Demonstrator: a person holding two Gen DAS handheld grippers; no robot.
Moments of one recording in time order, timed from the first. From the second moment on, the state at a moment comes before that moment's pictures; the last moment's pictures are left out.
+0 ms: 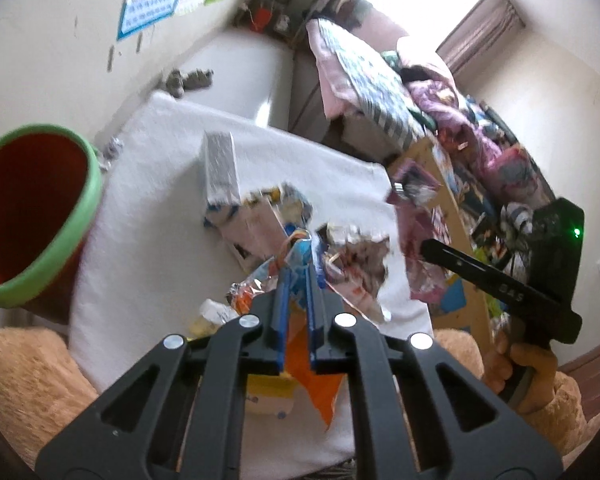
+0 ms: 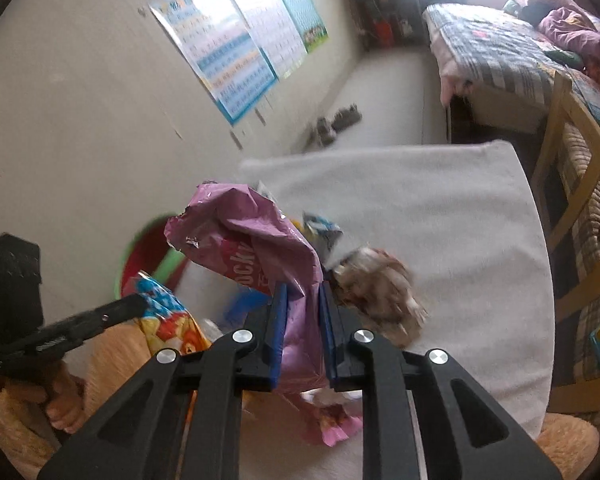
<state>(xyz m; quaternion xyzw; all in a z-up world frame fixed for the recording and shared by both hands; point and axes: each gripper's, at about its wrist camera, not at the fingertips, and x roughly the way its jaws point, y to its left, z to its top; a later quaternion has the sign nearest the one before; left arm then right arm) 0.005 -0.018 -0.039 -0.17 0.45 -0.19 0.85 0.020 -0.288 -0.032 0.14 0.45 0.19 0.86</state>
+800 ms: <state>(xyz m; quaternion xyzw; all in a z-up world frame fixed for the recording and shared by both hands) 0.022 0.188 -0.029 -0.18 0.34 0.14 0.91 0.108 -0.025 -0.056 0.03 0.50 0.33 0.80</state>
